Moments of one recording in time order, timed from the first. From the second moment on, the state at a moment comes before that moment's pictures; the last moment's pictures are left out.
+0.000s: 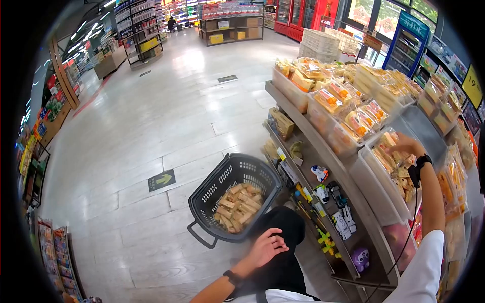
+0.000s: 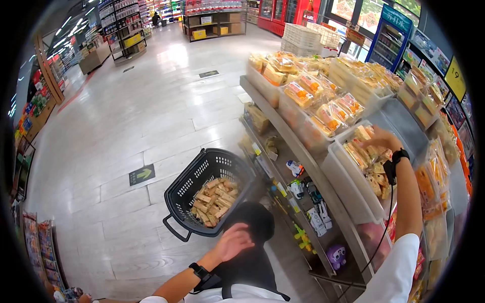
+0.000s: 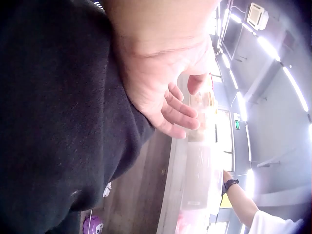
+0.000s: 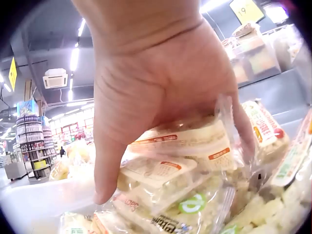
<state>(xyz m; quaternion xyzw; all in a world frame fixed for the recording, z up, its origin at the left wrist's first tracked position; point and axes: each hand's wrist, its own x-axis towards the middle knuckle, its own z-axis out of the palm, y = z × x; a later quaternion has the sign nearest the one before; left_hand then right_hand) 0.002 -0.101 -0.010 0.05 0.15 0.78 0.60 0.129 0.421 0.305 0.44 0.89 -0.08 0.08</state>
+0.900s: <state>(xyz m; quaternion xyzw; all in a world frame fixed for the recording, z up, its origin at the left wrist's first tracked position) 0.003 -0.095 -0.014 0.05 0.17 0.78 0.60 0.138 0.398 0.303 0.45 0.88 -0.13 0.10</state>
